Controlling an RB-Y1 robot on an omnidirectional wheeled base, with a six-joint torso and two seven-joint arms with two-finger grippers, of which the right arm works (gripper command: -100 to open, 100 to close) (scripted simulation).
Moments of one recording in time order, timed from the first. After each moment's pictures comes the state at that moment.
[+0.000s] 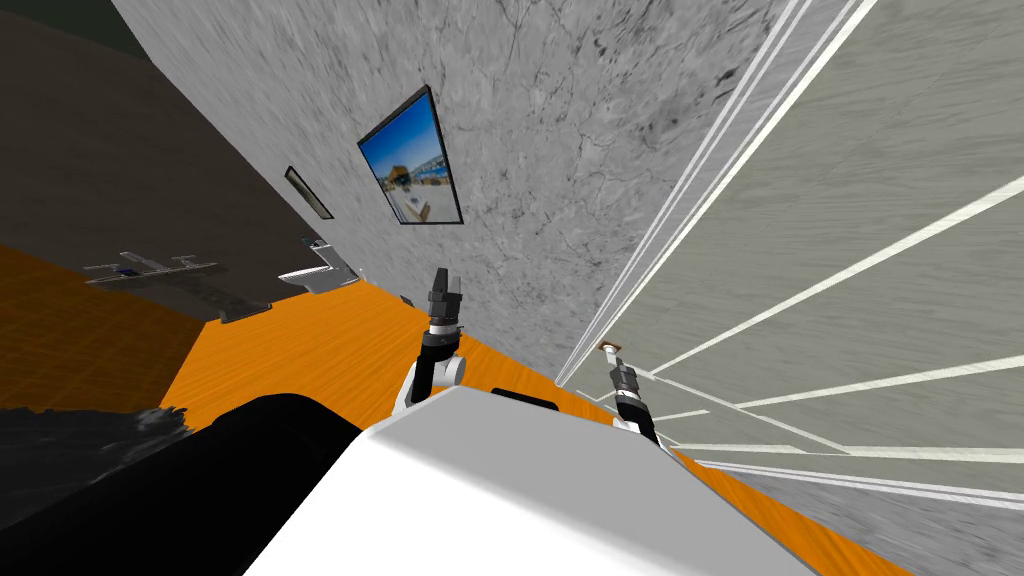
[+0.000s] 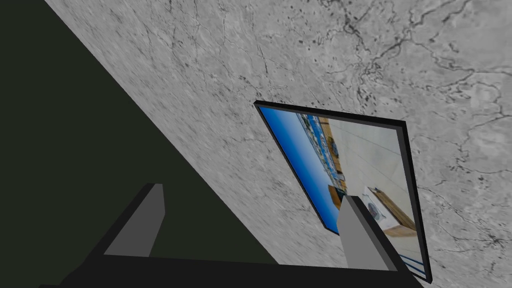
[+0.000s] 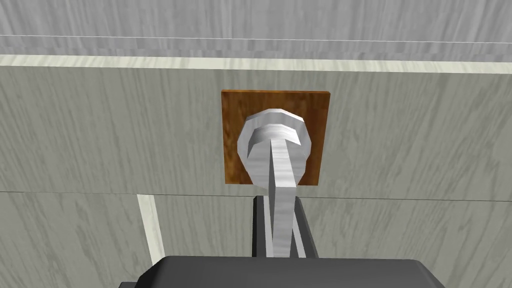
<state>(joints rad) -0.02 -0.31 -0.04 -0.62 -0.27 -0.87 -0.14</state>
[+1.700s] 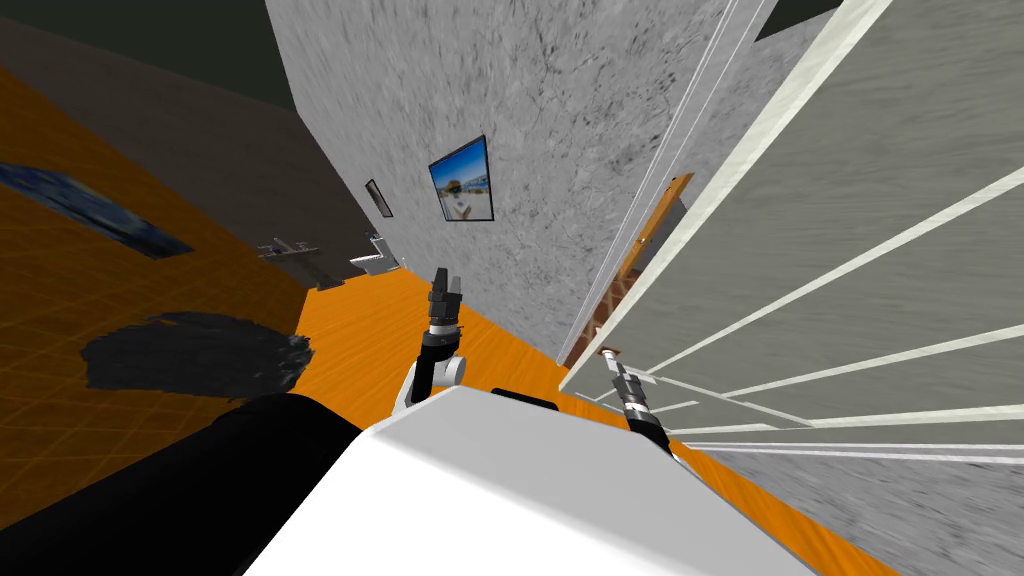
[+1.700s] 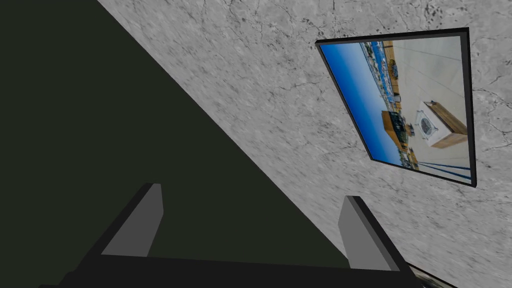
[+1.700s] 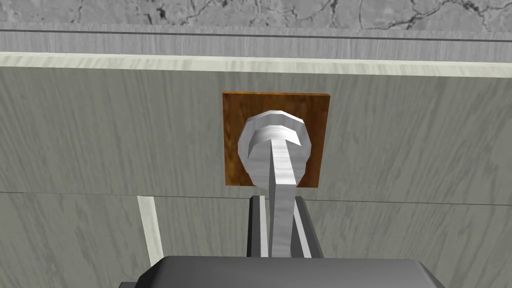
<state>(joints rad) 0.05 -0.40 0.07 -0.64 -0.22 -0.96 -0.27</state>
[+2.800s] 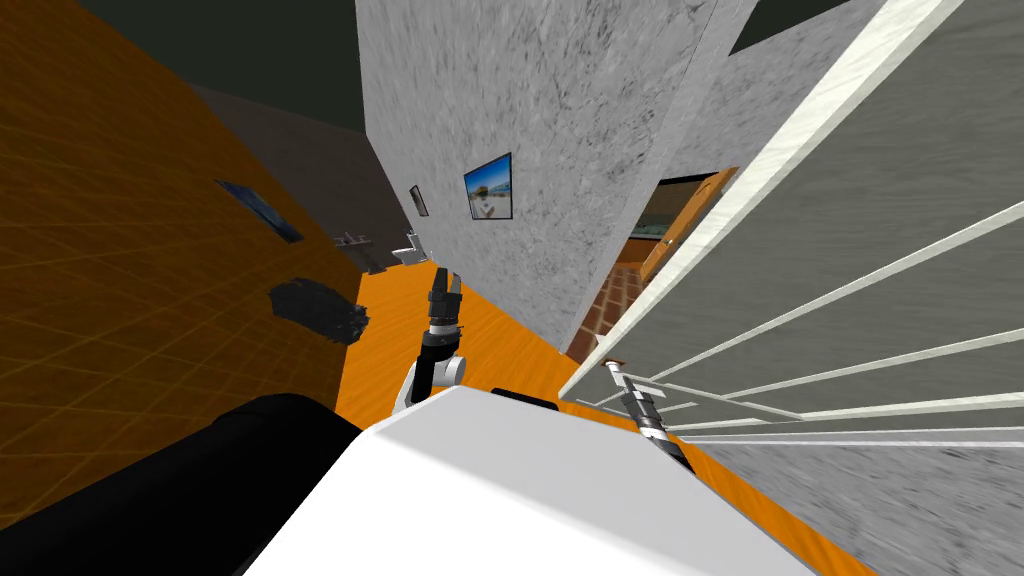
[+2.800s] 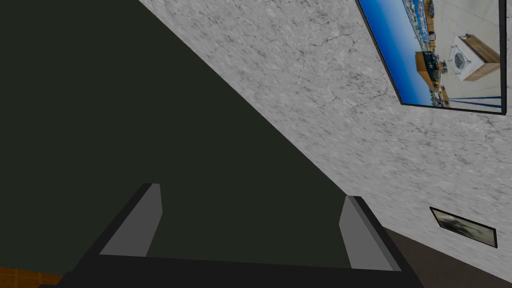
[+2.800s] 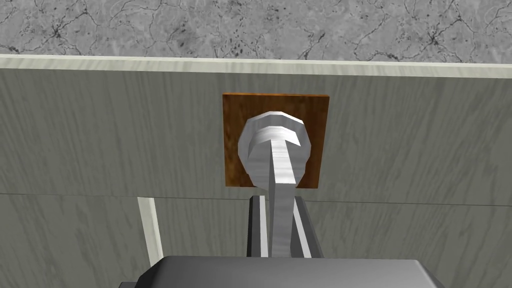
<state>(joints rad) 0.16 -0.47 0.16 -0.65 -0.20 -1.09 -0.35</state>
